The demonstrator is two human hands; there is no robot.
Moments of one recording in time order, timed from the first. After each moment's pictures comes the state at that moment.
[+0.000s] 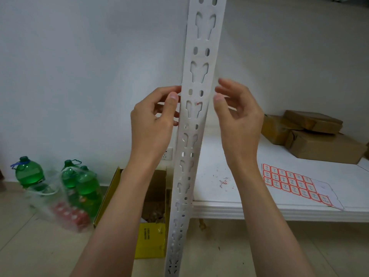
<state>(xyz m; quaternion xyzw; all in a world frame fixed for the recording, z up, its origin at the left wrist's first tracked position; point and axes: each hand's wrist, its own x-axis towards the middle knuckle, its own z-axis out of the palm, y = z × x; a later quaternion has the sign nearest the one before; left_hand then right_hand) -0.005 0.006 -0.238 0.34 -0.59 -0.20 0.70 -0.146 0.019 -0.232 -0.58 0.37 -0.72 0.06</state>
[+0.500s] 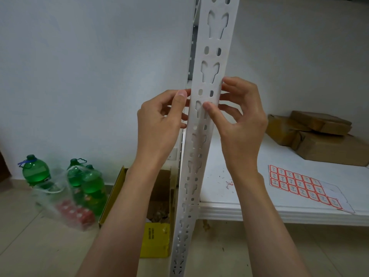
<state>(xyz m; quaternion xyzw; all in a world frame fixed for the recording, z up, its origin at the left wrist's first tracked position) 0.000 0.007 -0.236 0.36 -0.60 -0.22 0.68 -0.136 0.010 -0.237 -0.62 0.33 -0.71 -0.03</state>
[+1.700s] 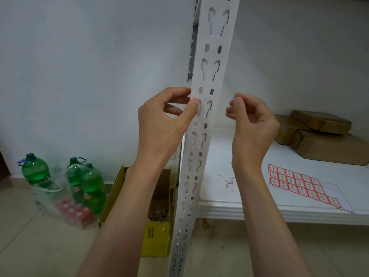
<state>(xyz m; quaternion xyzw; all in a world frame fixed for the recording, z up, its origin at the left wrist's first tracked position) -0.001 0.010 -0.237 0.39 -0.61 -0.15 0.67 -0.147 0.004 -0.245 -0.45 0.37 -0.81 0.09</state>
